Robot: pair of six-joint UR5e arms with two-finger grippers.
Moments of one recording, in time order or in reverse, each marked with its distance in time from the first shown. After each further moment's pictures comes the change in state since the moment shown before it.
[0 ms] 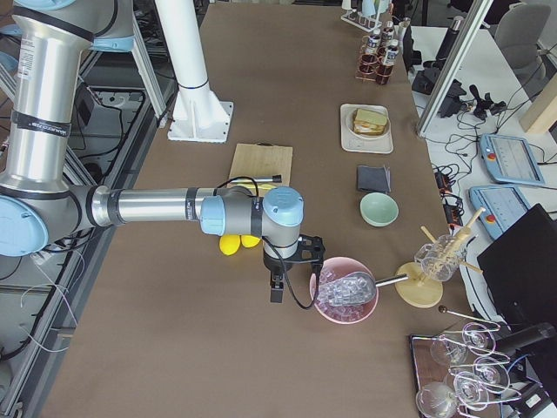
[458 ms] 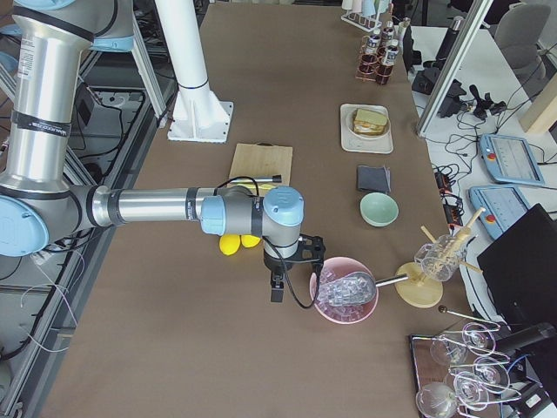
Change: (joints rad) left arm -0.183 0.091 -0.007 0.273 0.096 0.465; right arm 0.000 0.003 0.000 0.000 0.000 0.000
